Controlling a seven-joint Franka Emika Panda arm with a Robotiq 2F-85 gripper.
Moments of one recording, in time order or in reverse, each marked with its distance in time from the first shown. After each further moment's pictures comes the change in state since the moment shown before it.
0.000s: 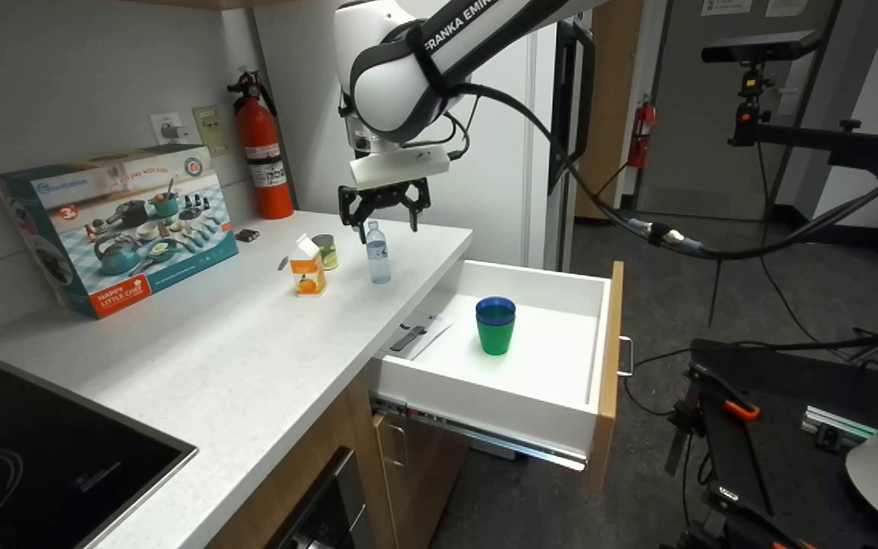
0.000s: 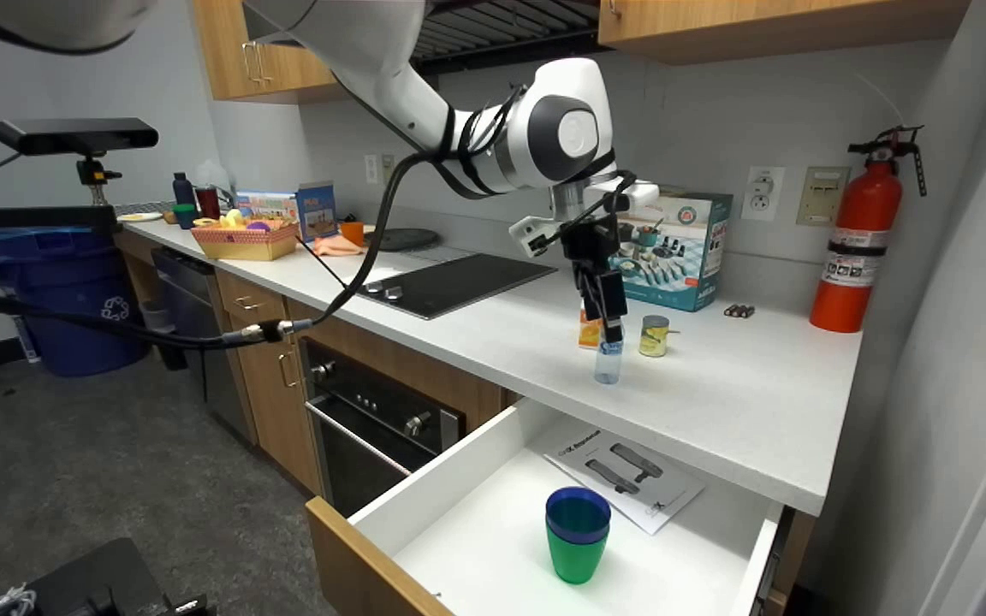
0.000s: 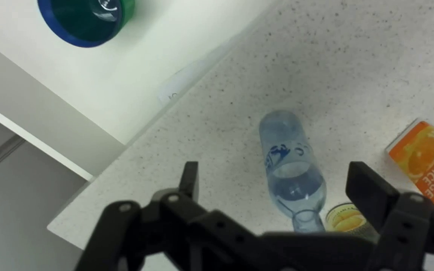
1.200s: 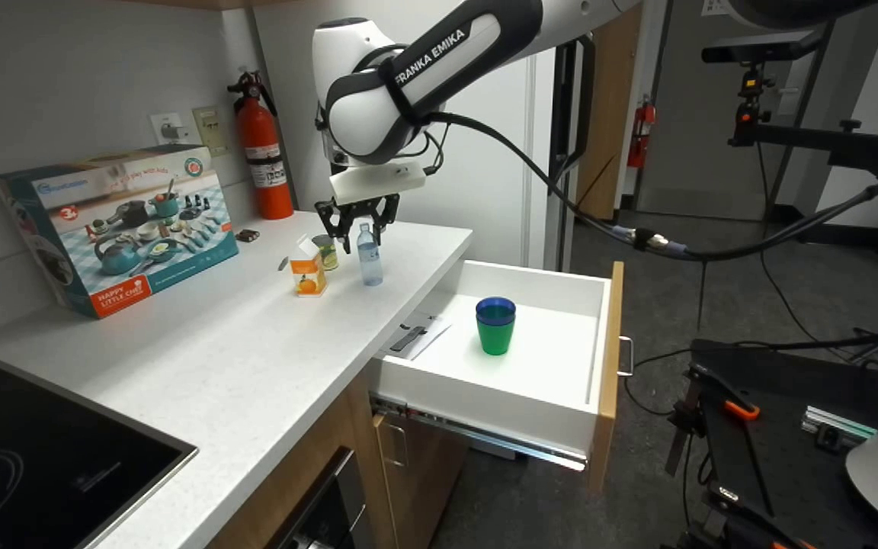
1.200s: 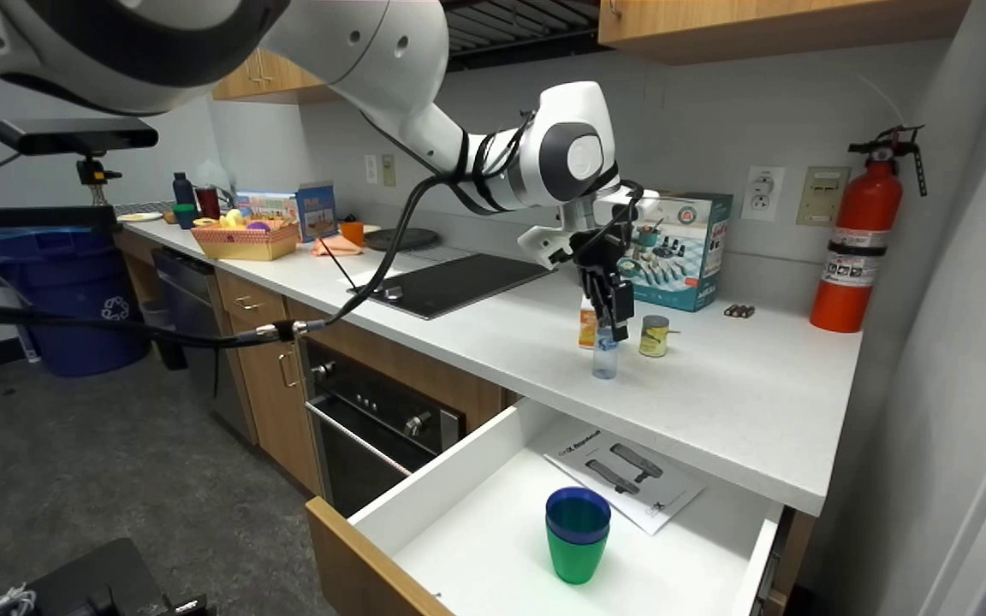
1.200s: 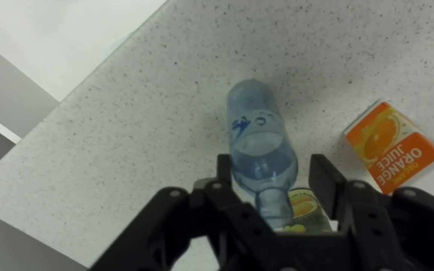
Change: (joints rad) arm 0.003 0.136 0.007 0.162 0.014 0.045 -0.089
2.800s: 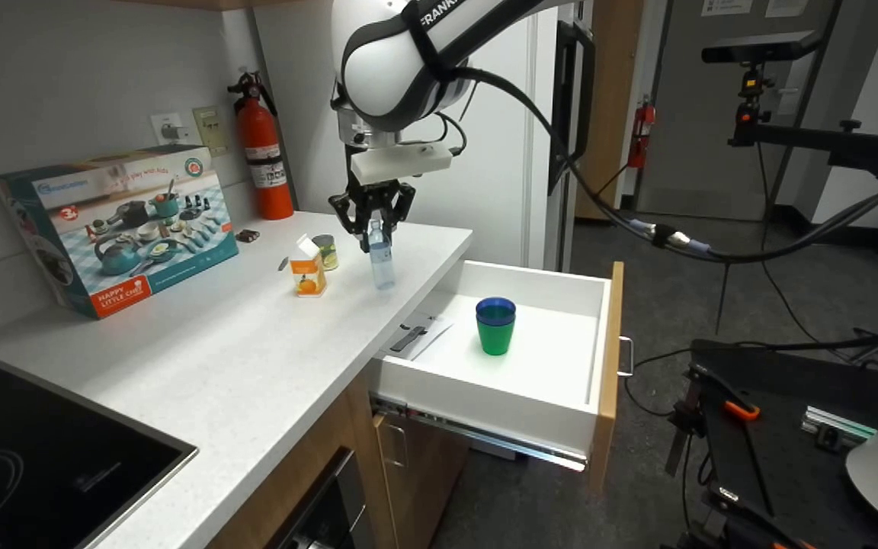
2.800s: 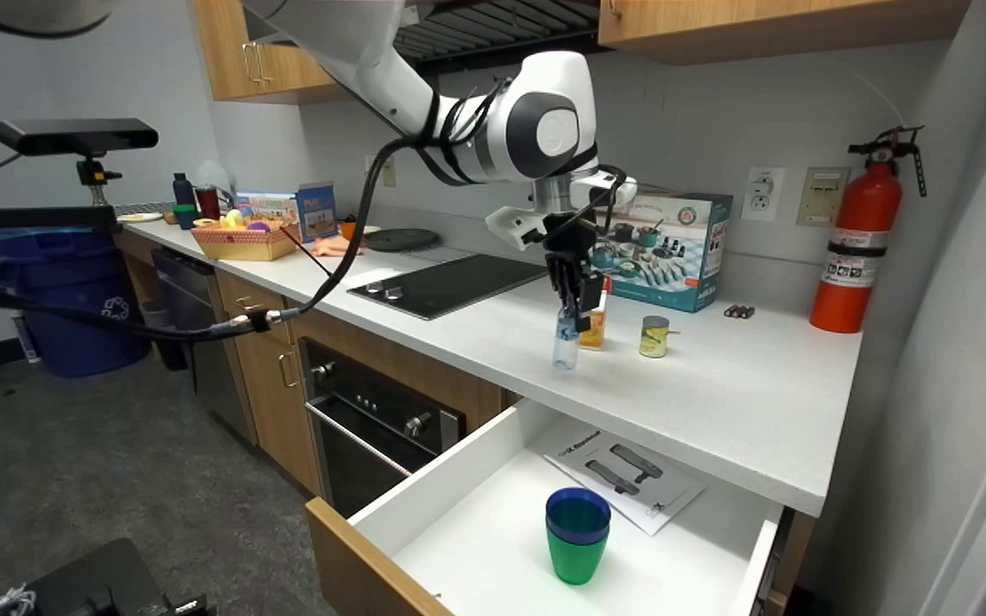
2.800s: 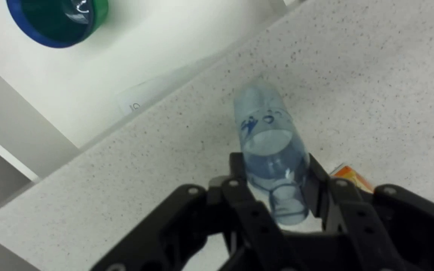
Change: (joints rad) arm 0.027 -0.186 0.002 -0.221 0.089 -0.020 -0.119
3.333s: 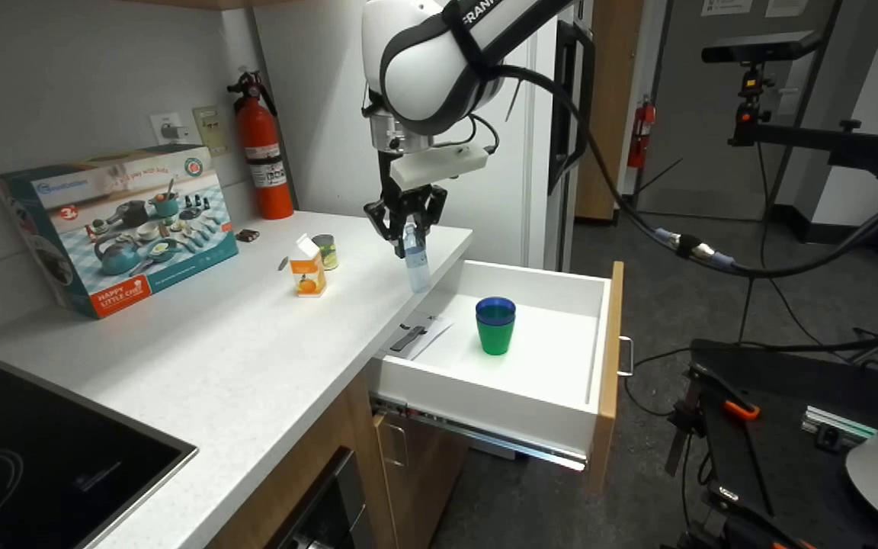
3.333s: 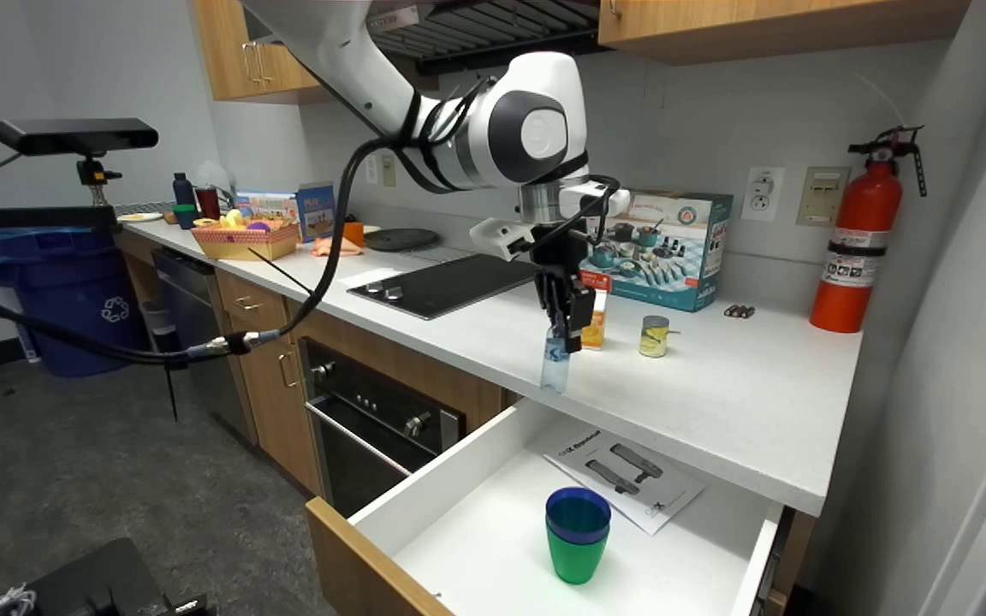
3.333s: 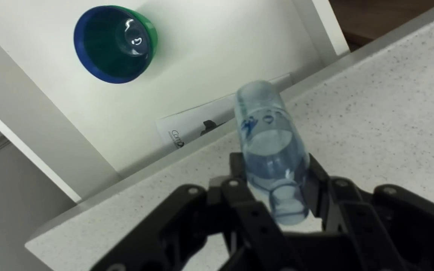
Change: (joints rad) arm -0.004 -0.113 -0.014 -0.187 -0.043 0.020 -0.033
